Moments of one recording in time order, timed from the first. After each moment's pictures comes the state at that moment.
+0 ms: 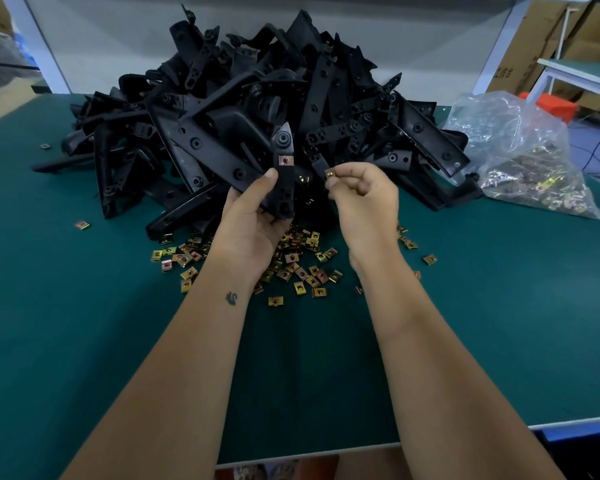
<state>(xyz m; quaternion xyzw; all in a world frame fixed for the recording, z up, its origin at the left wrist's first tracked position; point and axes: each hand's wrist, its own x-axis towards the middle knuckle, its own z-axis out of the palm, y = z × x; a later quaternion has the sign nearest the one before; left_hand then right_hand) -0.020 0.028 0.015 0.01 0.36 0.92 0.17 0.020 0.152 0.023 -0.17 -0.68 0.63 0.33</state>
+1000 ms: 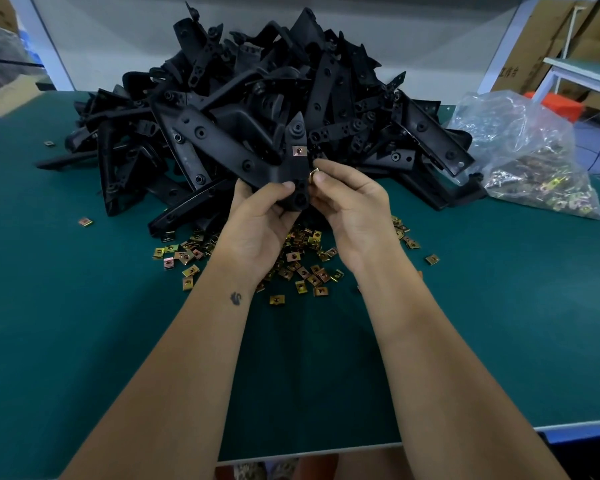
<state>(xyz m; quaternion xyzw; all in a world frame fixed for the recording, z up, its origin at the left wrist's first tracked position) -0.021 0.029 0.010 0.13 0.35 0.91 0.18 0.023 0.143 0.028 -0.07 -0.53 0.82 0.20</state>
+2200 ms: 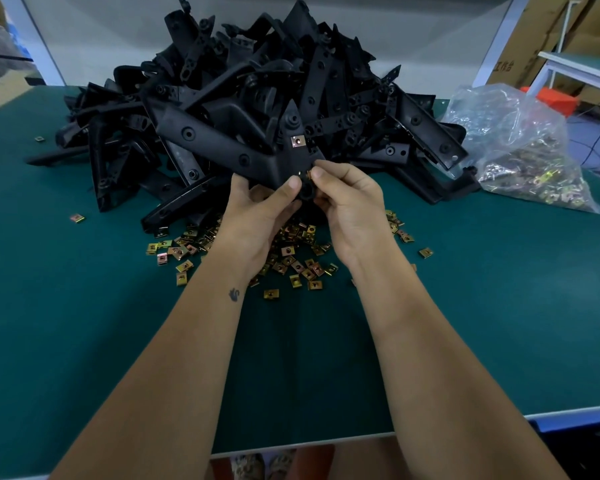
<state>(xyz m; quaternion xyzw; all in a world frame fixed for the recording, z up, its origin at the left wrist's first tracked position) -0.021 0.031 0.004 0.14 0.50 0.84 0.13 0.022 0.145 0.026 -0.11 -0.53 0.81 0.21</state>
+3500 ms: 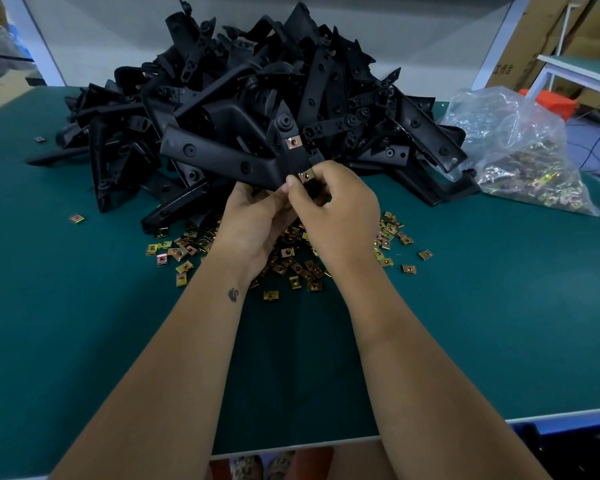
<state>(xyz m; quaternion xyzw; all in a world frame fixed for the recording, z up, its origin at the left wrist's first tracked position) -0.026 0.033 0.001 0.10 0.46 0.87 0.15 0.024 0.132 0.013 -0.08 -0.84 0.34 0.42</state>
